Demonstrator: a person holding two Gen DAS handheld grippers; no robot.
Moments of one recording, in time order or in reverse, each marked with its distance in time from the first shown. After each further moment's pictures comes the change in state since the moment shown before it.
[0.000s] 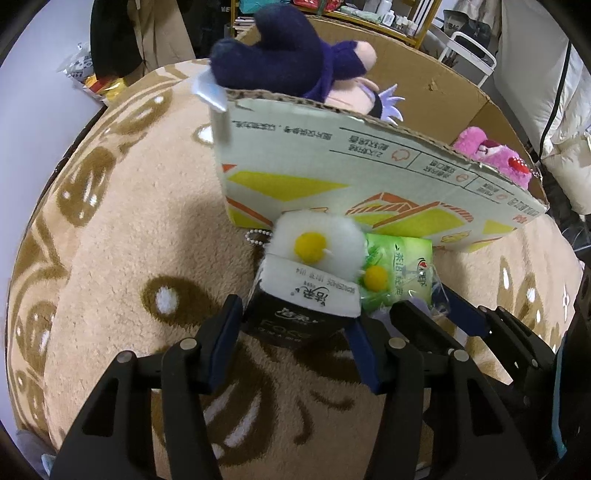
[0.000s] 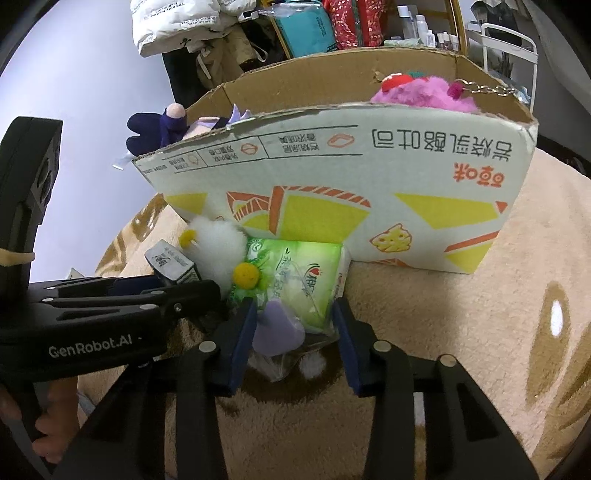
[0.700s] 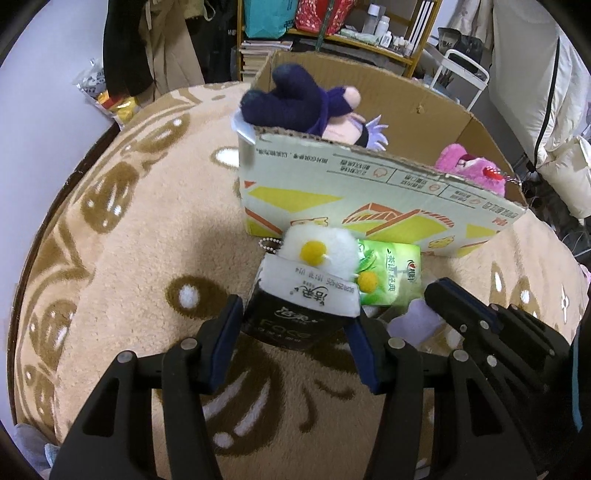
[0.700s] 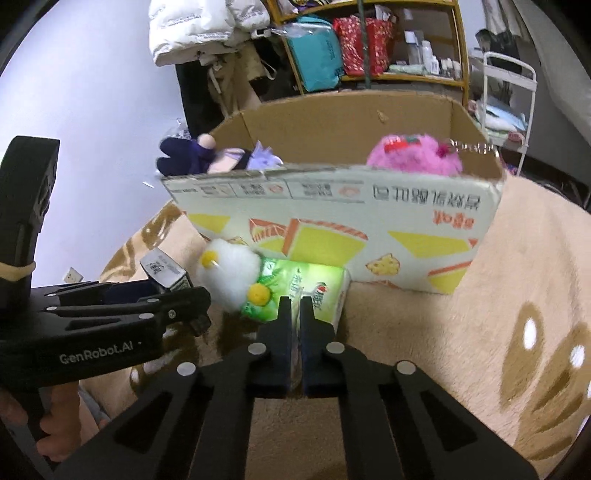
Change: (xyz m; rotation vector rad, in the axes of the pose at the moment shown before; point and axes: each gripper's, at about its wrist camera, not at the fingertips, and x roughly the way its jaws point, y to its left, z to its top) left arm -0.032 -0.002 -0.015 0.012 -0.099 0.020; right arm -0.030 0.009 0.008 -0.055 -0.076 -0.021
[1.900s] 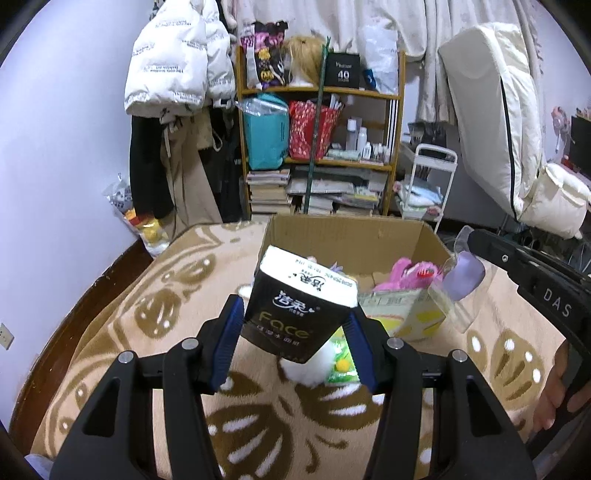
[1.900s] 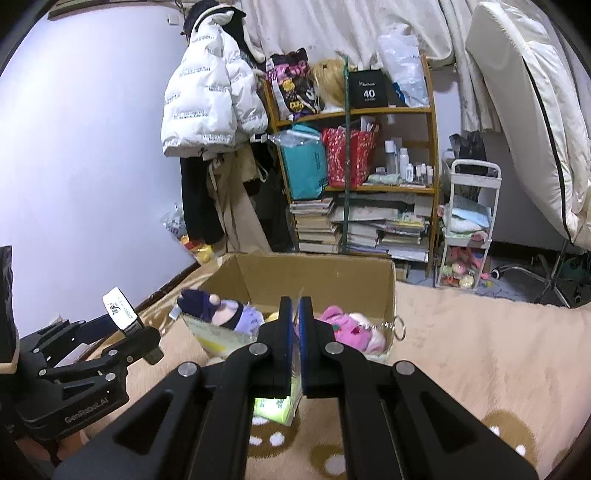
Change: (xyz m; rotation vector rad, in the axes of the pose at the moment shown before) left arm -0.106 -0.024 -0.012 0.089 -0.505 0.067; right arm -0.109 -0.001 0.053 -0.065 -0.376 -0.086
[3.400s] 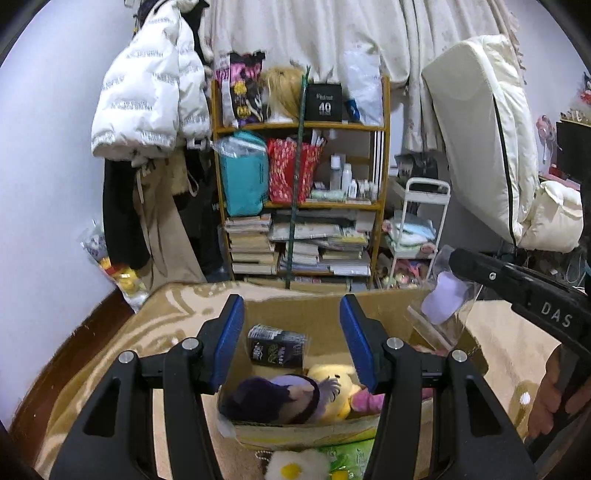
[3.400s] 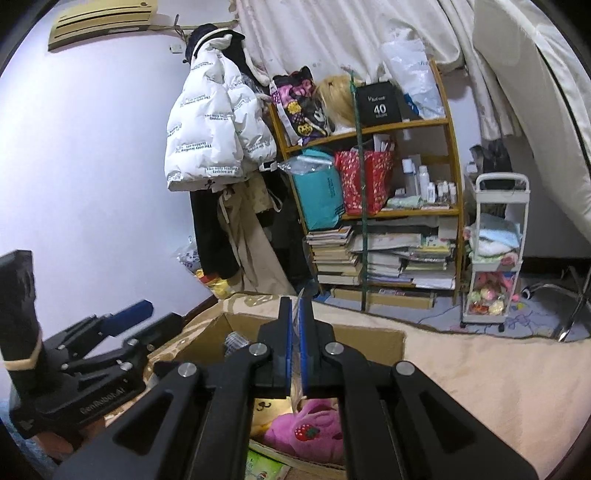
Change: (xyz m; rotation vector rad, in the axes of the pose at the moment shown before) left arm 0.080 -0.013 0.056 0.051 -0.135 -0.056; right arm 0.066 -0.041 0.041 0.045 -0.088 0.131
